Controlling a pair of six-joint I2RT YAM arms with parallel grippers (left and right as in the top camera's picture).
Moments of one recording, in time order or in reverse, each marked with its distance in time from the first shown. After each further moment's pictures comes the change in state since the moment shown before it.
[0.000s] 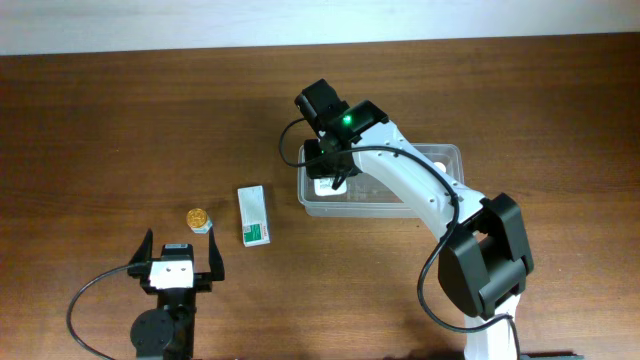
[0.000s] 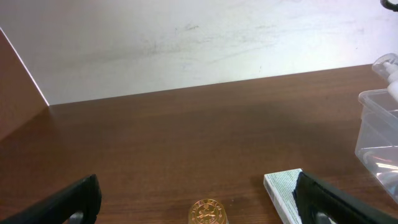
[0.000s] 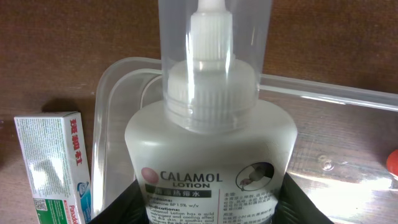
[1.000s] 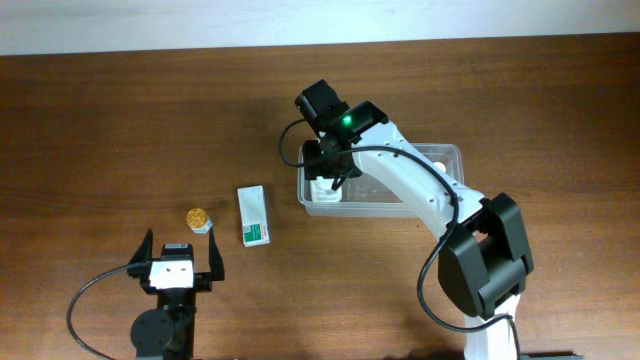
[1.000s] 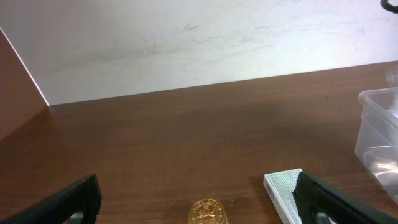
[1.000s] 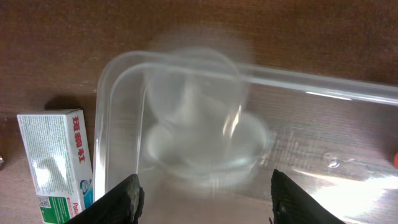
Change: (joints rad) left arm 0.000 0.000 0.000 0.000 0.000 0.000; right arm 0.000 0.000 -0.005 0.001 -0.014 0.011
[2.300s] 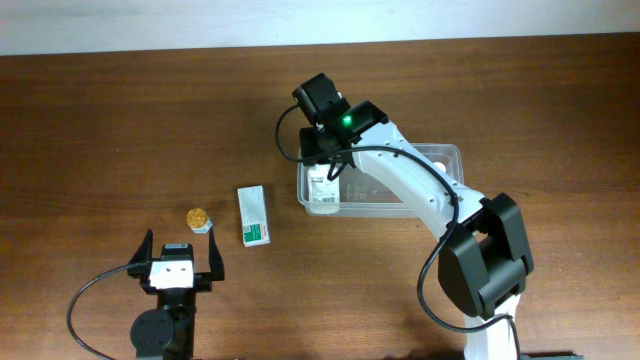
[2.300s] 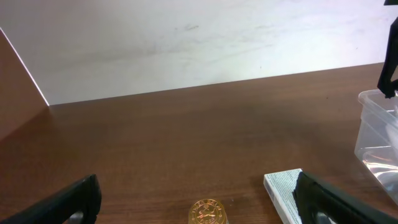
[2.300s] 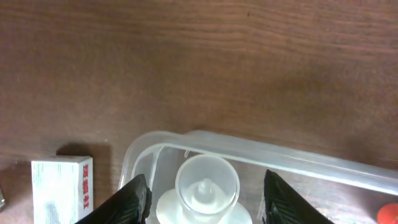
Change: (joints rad) left arm 0.000 0.000 0.000 0.000 0.000 0.000; right arm 0.000 0.000 0.000 0.150 0.087 -0.053
